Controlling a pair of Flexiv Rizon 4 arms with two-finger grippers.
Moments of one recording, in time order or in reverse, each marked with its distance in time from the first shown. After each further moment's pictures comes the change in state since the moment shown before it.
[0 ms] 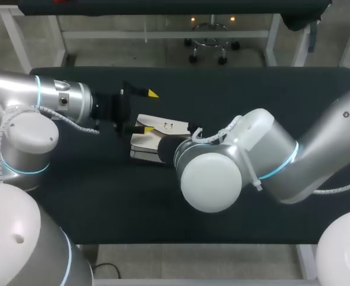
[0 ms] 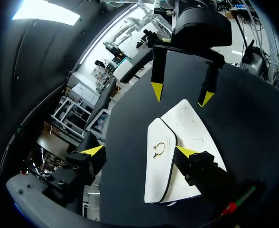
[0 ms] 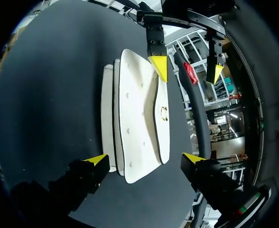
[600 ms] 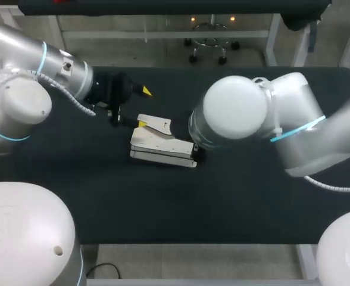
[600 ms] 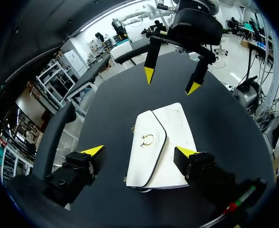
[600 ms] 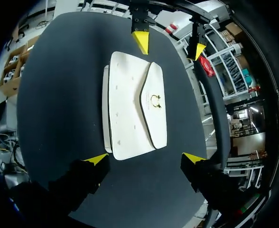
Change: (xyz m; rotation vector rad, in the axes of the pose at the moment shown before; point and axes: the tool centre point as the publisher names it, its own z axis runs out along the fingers) left arm 0.000 0.005 -0.023 -0.152 0.215 -0.298; right arm -0.030 -0.025 -0.020 0.053 0.240 0.039
